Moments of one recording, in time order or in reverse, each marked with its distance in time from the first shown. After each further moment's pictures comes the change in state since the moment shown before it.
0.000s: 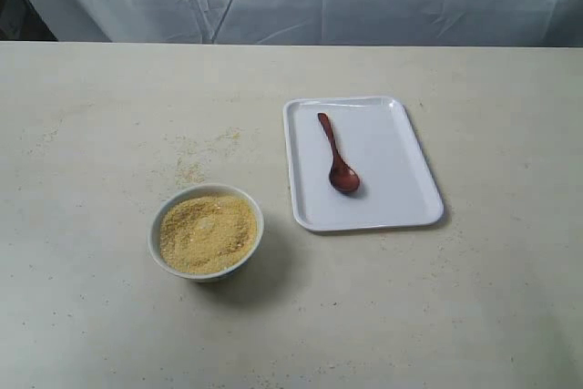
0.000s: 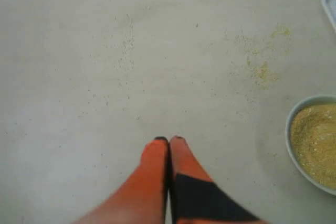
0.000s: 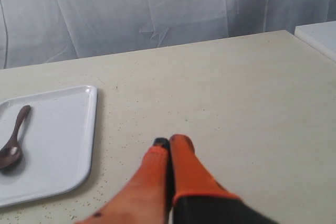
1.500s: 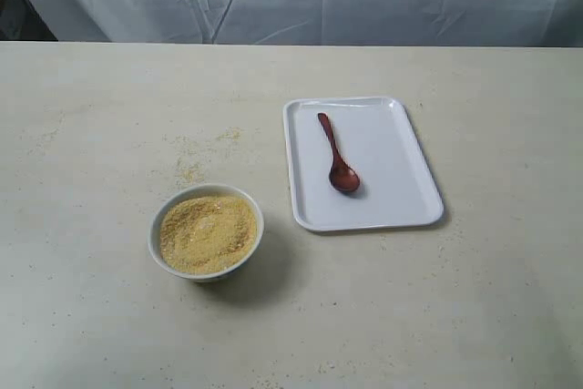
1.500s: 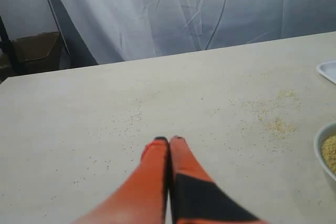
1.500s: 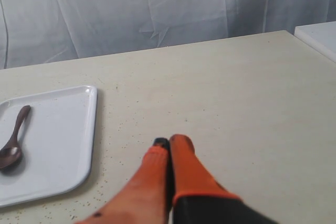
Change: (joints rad) left arm -0.108 -0.758 0.812 0.055 -0.639 0.006; right arm 0.000 0.000 0.000 0.000 0.000 0.000
